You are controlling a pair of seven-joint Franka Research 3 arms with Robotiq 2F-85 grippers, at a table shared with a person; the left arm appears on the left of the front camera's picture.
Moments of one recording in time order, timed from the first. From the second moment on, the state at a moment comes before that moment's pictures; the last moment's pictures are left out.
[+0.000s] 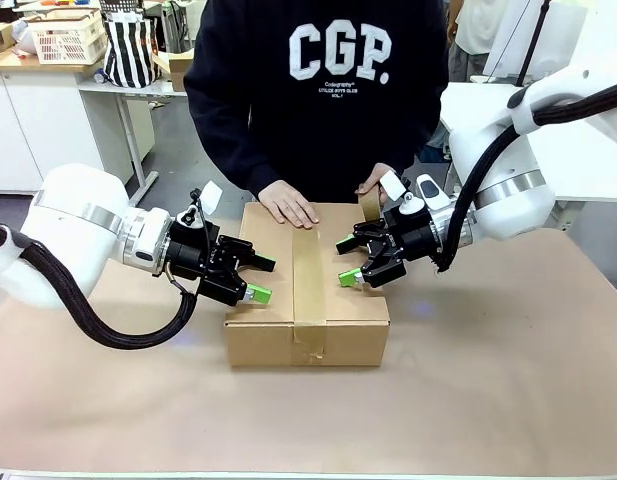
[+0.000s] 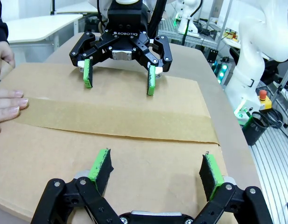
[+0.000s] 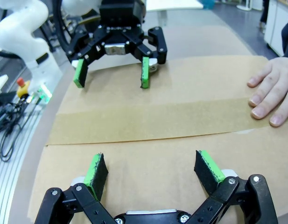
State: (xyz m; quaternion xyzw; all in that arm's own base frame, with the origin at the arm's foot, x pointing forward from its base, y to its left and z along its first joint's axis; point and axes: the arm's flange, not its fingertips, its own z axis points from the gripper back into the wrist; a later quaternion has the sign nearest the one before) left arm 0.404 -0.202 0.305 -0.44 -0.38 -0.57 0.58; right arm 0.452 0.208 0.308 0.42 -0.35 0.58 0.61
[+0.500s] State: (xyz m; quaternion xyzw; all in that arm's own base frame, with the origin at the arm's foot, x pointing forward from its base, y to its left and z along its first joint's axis) left arm 0.404 -0.202 0.305 -0.44 -0.38 -0.57 0.58; right arm 0.452 0.208 0.308 0.42 -0.35 0.58 0.61
